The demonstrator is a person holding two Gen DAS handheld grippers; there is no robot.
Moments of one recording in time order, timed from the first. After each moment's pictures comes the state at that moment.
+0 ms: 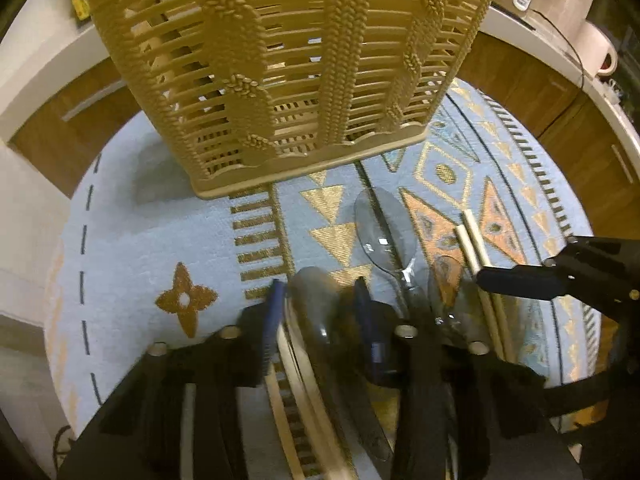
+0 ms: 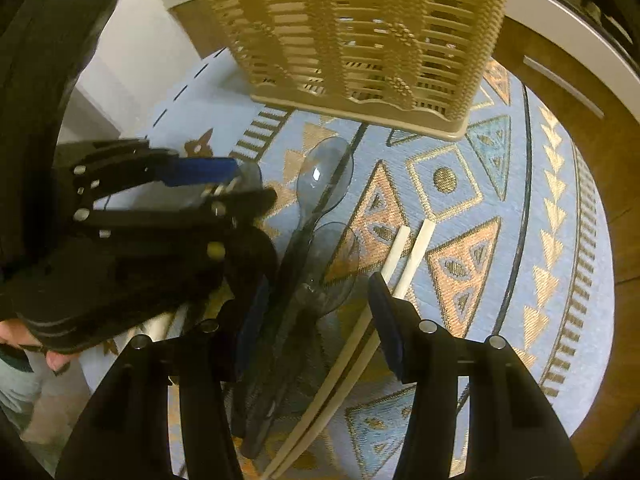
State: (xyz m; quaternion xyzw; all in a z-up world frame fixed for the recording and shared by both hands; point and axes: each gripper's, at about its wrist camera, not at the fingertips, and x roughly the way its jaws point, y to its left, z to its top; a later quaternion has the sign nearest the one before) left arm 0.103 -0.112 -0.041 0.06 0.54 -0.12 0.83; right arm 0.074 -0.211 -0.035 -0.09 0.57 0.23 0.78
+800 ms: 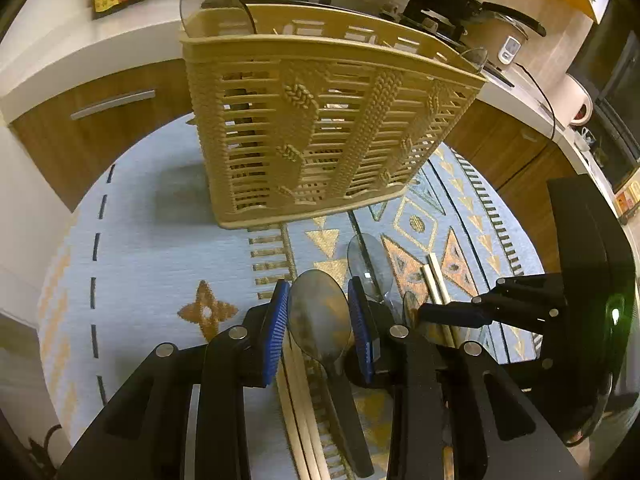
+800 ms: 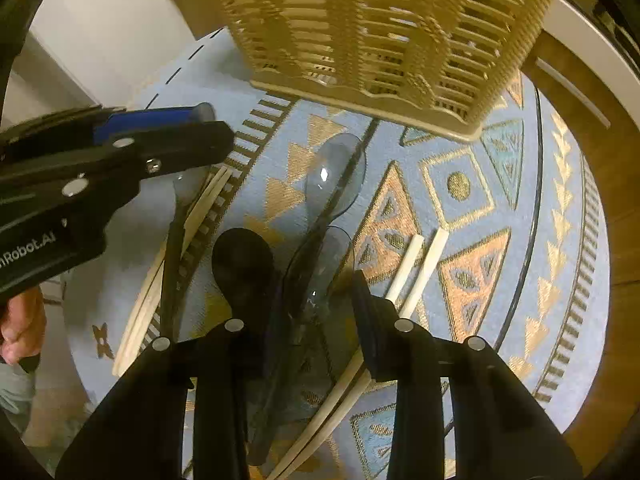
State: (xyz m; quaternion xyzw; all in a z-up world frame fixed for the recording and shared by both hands) left arm 0.093 -0.061 0.003 -0.03 0.50 -0.17 0.85; right arm 0.093 -0.173 -0.048 -0.11 0.60 0.21 0.77
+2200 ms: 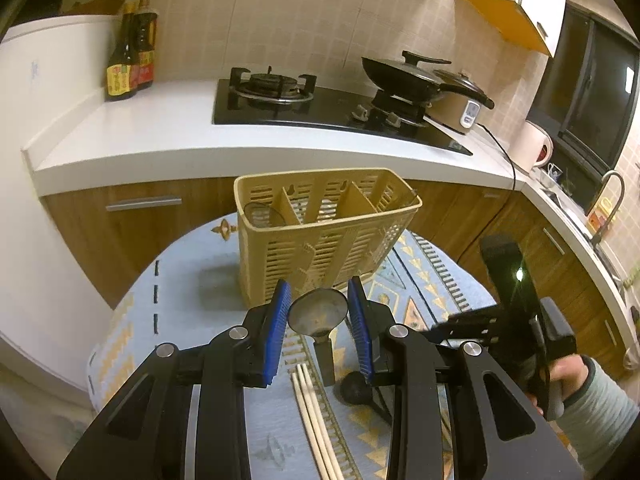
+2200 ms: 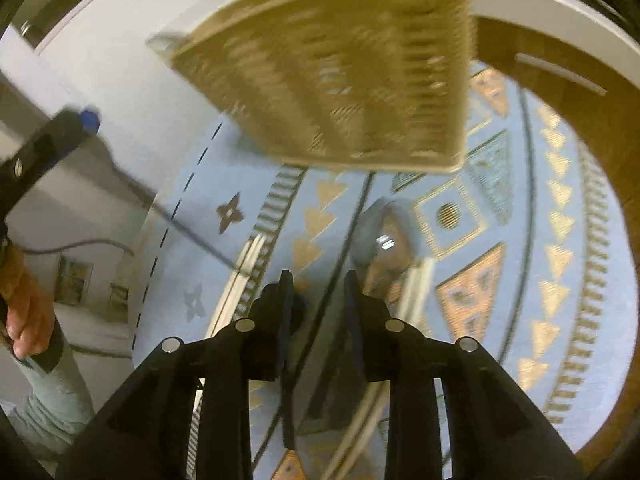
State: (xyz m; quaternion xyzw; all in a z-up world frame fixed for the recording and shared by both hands) left arm 0.060 -0.029 0.101 -0.04 0.37 -0.20 0.91; right arm 0.094 -0.213 -0.009 0.02 0.57 0.26 0.78
